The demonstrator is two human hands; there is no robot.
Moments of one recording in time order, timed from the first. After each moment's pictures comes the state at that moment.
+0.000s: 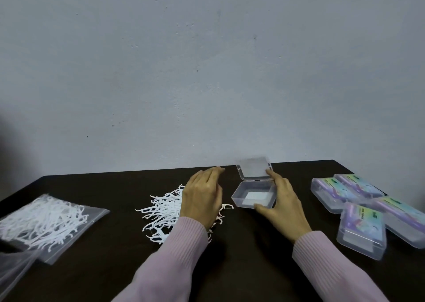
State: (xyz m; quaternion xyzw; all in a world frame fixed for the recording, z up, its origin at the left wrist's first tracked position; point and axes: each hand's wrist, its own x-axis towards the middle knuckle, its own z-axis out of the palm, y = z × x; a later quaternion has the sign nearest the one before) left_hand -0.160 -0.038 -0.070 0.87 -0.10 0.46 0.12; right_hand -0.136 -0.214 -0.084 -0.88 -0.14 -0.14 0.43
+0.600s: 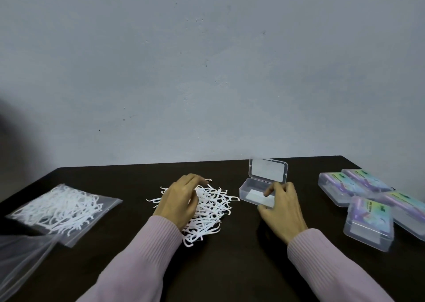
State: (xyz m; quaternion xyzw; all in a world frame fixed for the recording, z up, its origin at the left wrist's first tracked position) left_hand -0.195 0.025 -0.078 0.93 -0.11 0.30 0.17; right_hand -0.151 -0.194 -0.094 -0.92 -0.08 -0.14 0.35
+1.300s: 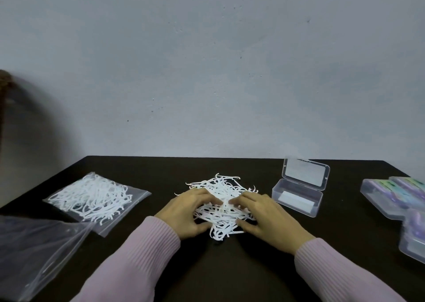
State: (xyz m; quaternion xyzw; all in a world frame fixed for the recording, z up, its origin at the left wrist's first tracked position) left_hand -0.213 0.081 -0.078 0.98 -0.14 0.08 0.15; right_hand -0.164 -0.125 -0.089 -0.87 -0.45 -0.12 0.14
